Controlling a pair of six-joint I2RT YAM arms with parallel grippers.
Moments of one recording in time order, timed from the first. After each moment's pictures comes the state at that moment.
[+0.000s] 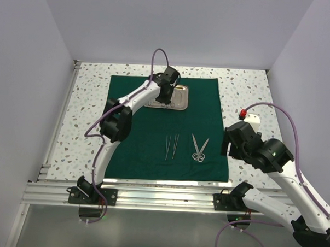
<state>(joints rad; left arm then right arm) -0.57 2.42 2.15 -0.80 -0.19 -0.26 0.69 0.84 1.11 -1.31 0.49 0.71</state>
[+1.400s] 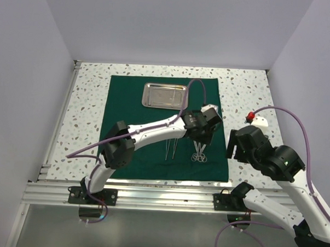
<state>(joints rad) -1.11 2.13 1.85 -0.76 -0.19 -0.73 0.69 0.77 1.13 -1.36 0.49 0.70</state>
